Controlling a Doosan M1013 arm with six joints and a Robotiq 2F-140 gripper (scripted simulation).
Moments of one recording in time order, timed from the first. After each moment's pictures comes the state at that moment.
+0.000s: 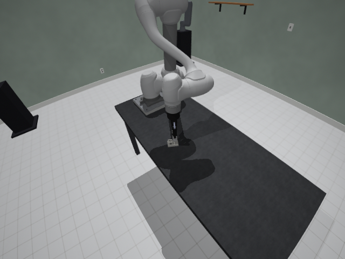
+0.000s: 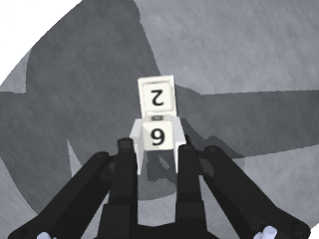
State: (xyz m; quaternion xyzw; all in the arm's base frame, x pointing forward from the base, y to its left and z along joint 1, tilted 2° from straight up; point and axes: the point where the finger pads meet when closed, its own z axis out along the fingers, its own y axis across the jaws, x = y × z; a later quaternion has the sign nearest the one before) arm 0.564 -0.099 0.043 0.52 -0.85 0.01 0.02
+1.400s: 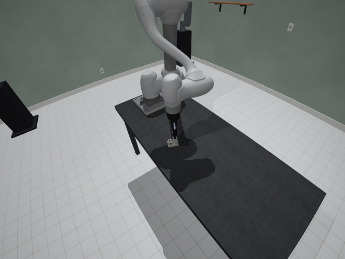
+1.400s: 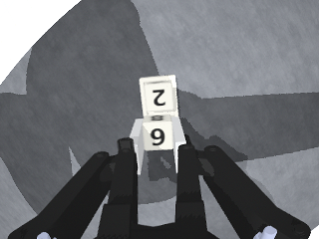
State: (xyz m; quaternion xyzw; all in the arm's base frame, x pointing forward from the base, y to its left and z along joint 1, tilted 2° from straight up) arm 0.566 -0.099 0.039 0.52 -0.85 0.01 0.02
